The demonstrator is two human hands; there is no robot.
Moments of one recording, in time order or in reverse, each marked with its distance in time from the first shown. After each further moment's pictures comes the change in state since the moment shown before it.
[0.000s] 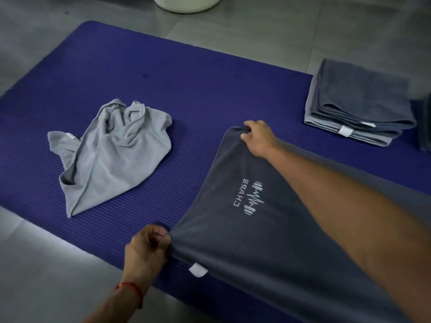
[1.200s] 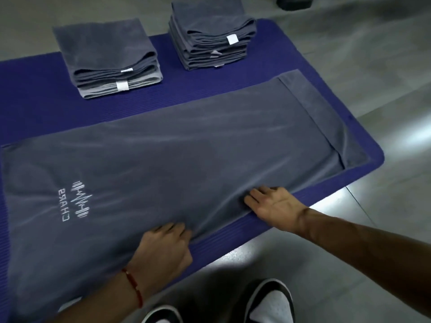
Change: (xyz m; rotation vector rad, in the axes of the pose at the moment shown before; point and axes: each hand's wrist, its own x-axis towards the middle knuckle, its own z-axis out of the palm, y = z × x) left_hand -0.154 0.110 0.179 0.911 -0.655 1.766; right_hand -0.493 0.244 -0.031 -0.751 0.081 -0.055
